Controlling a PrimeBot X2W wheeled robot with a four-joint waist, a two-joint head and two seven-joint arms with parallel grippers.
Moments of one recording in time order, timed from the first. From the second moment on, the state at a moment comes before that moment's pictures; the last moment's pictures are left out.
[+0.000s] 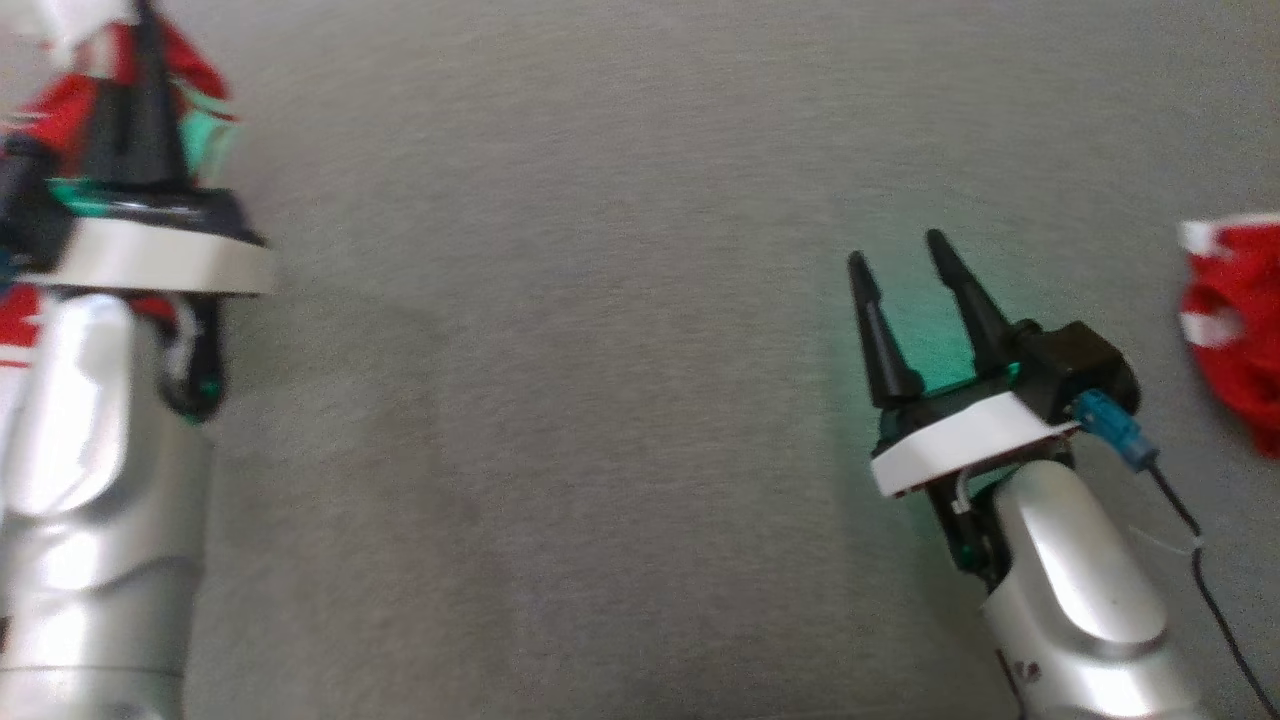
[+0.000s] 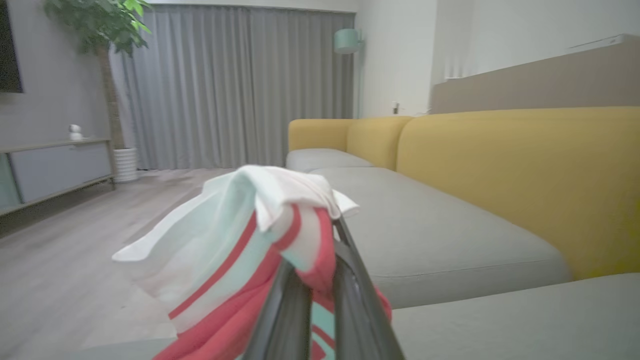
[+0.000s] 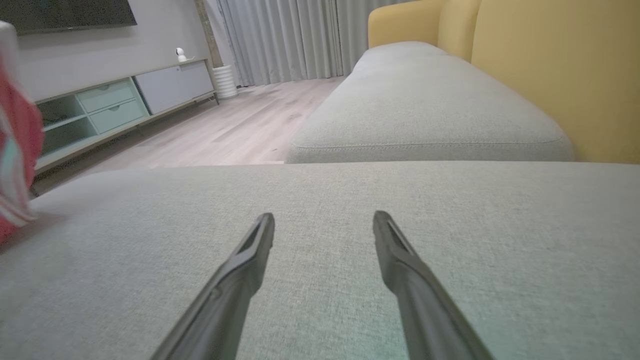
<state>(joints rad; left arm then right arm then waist) -0.70 0.26 -0.10 0.48 -0.30 -0.13 -0.26 -0.37 -0.07 0.23 0.43 0.17 0.13 -0.26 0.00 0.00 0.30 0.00</state>
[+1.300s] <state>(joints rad) -0.35 0.06 -0.23 0.43 -0.30 -0.13 -0.26 -0.34 -0.06 0.25 0.47 0.25 0.13 -0.26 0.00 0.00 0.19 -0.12</state>
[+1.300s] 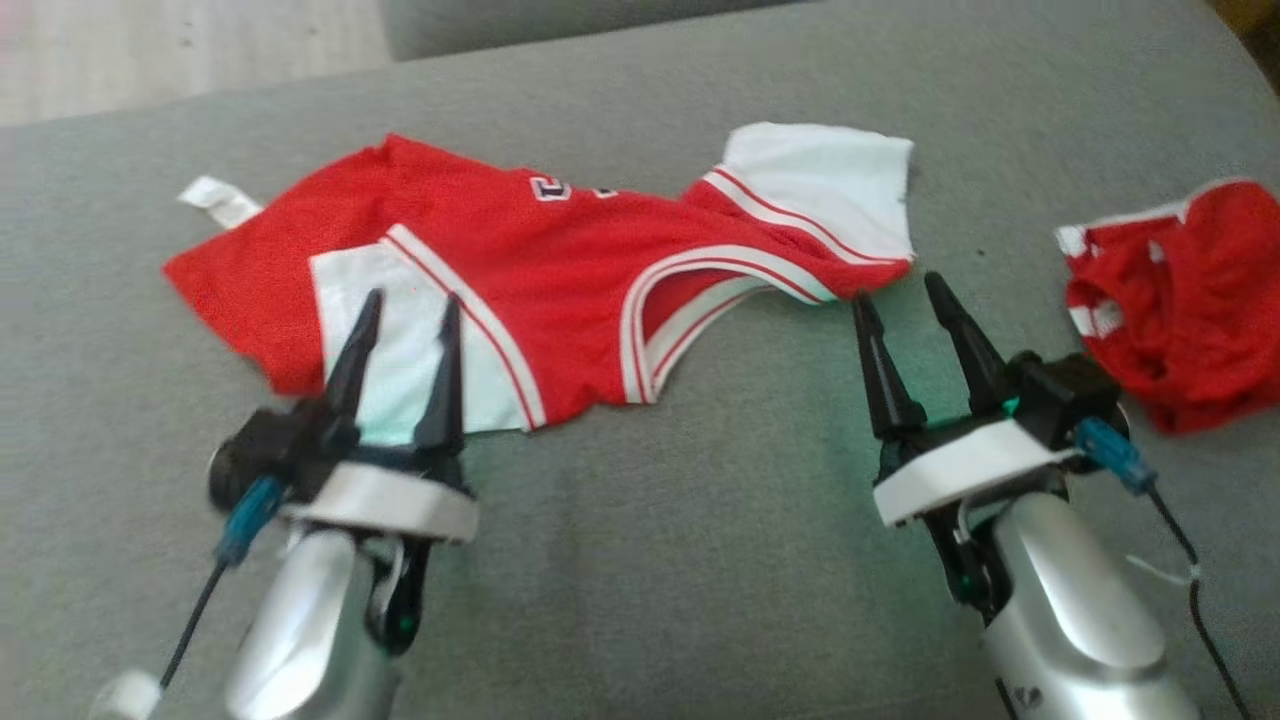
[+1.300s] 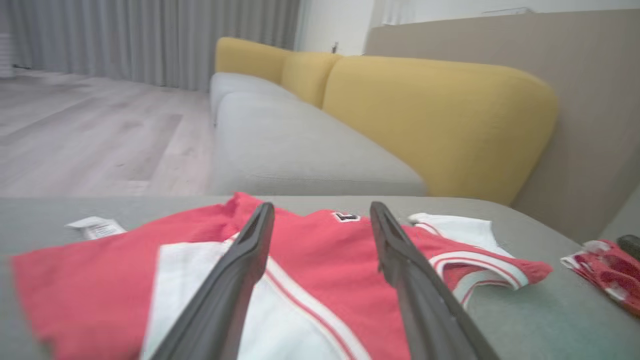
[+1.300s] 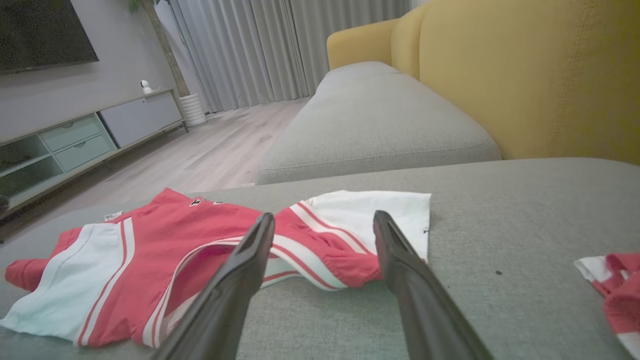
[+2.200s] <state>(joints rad) 0.00 0.05 -0.07 0.30 -0.30 -0.10 -0.26 -0.23 -0.06 0.33 0.55 0.27 0.13 -0.26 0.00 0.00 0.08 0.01</state>
